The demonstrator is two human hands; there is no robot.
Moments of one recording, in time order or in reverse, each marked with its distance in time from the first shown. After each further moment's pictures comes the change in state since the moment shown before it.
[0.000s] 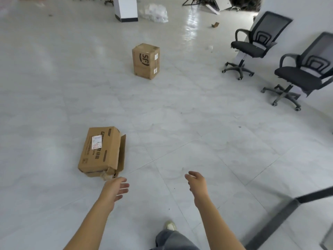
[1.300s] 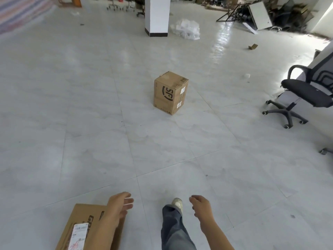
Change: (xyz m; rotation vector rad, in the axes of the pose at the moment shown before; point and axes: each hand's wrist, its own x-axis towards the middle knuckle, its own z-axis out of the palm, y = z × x) left_hand 0.419 0.445 0.078 -0.230 0.069 -0.082; right_hand 0.474 -0.388 0.202 -0.220 -0.119 0.015
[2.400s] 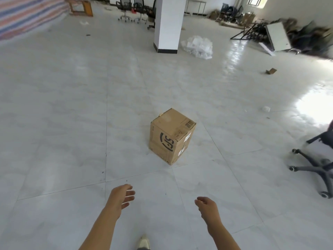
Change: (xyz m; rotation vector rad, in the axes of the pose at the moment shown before) left_hand 0.344 0.457 0.241 -0.047 0.016 0.060; right_hand 0.456 -0.420 -0.005 -0.116 -0.015 -0.066
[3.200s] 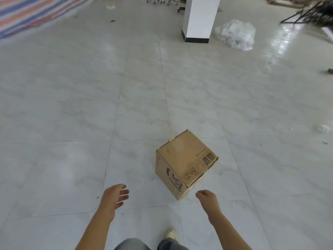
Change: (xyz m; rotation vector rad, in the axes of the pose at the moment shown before) left_hand 0.236 0.241 0.125 -0.086 0.220 -0.056; right_hand 0.354 -0.264 0.025 -0.173 -0.179 -0.013
